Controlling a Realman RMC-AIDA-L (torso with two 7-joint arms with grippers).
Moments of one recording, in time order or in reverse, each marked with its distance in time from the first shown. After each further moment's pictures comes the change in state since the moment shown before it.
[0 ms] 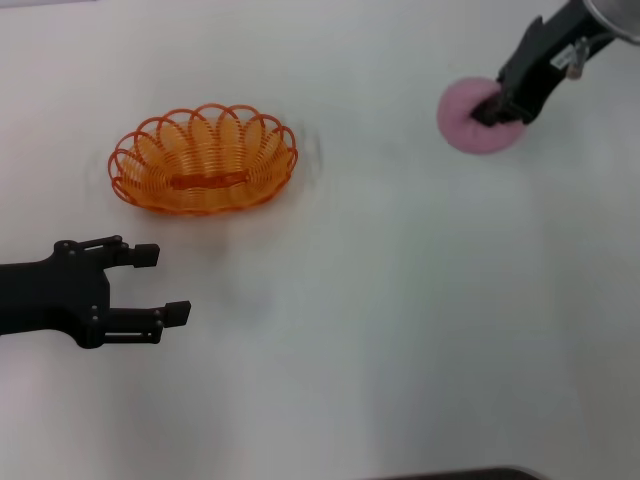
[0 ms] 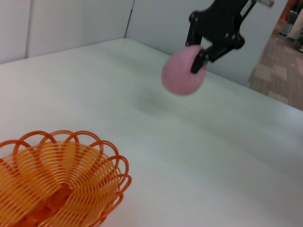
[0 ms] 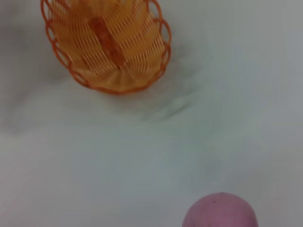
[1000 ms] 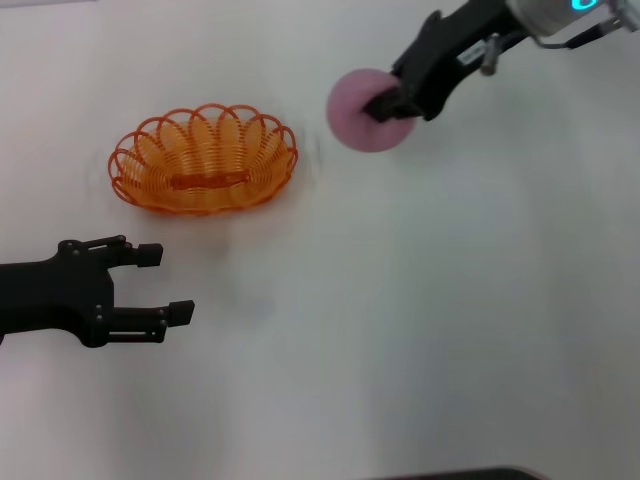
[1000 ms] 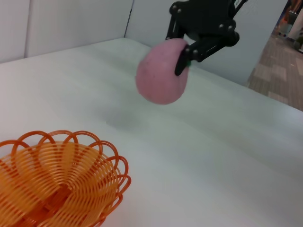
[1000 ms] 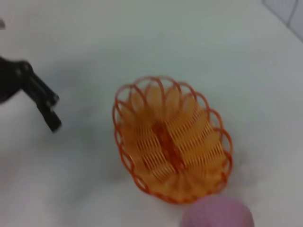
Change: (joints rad) left arm -0.003 -0.003 0.003 -0.007 0.000 -0.008 0.000; right arm 0.016 0.001 -0.009 0.164 0.296 0.154 -0.103
